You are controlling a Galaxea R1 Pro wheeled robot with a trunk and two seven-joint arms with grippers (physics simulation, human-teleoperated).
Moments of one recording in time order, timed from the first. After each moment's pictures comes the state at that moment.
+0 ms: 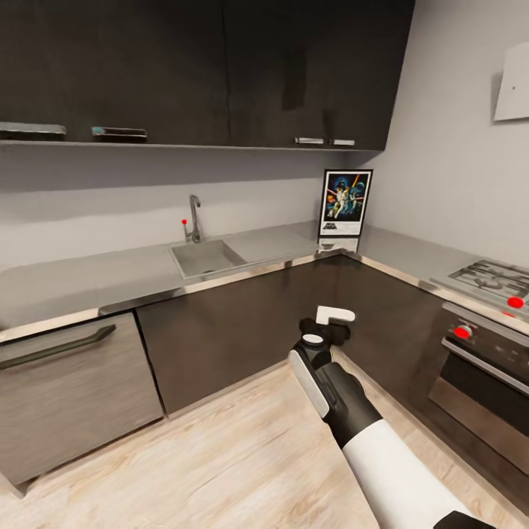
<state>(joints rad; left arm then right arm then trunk) 0.04 0.03 0.40 -0.61 0.00 -0.02 -0.01 -0.75 0.17 0.38 -1.06 -0.33 0.45 -0.90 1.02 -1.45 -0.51</state>
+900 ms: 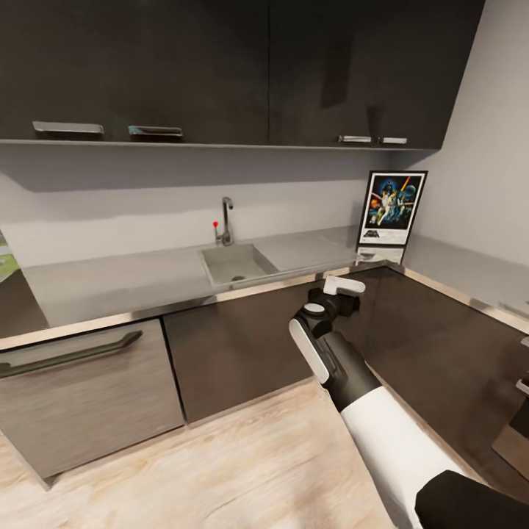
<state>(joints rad) 0.04 0.03 0.40 -0.61 0.00 -0.02 -0.03 -0.89 0.17 0.38 -1.06 -0.32 0.45 -1.02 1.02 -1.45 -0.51</state>
